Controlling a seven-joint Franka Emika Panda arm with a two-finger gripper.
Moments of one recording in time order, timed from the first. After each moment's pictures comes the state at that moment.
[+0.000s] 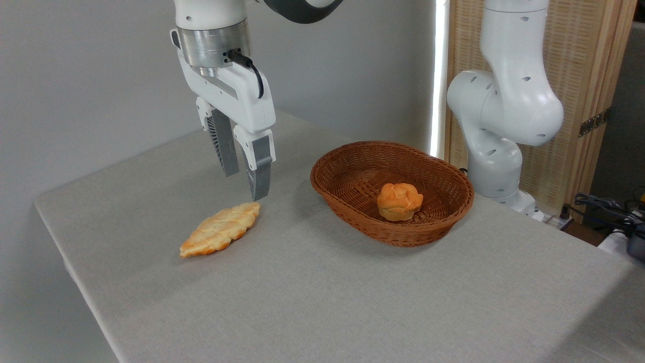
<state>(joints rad) -0.16 -0.05 0.02 -1.76 -0.07 1.75 0.69</state>
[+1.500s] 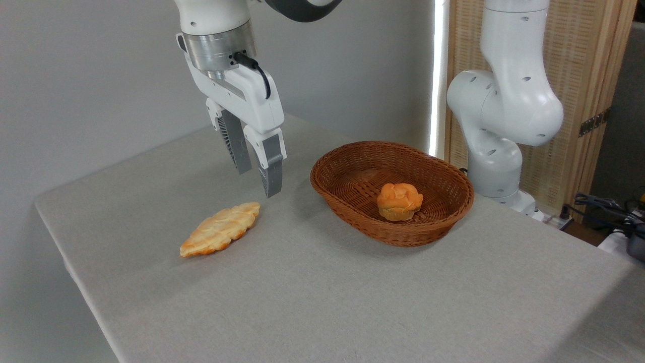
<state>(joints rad) -0.16 -0.05 0.02 -1.76 -0.07 1.68 0.69</state>
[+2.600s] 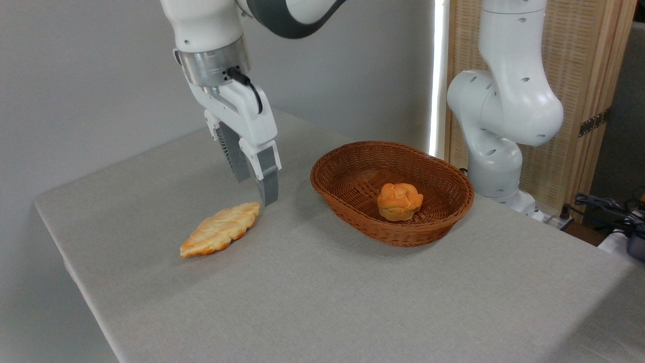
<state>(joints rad) -0.16 -0.01 0.00 -1.77 -0.07 1.71 0.70</state>
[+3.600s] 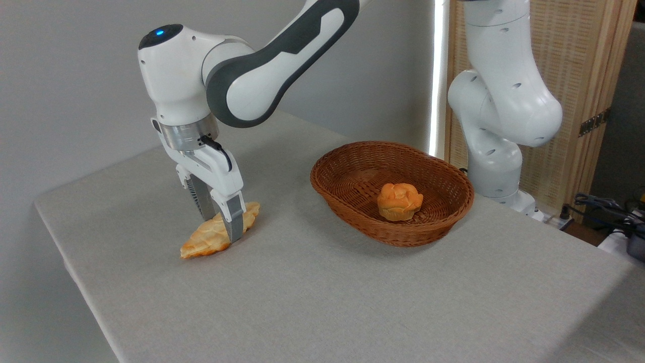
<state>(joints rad) -0.20 0.19 -0.16 -1.86 -0.05 2.05 0.37</state>
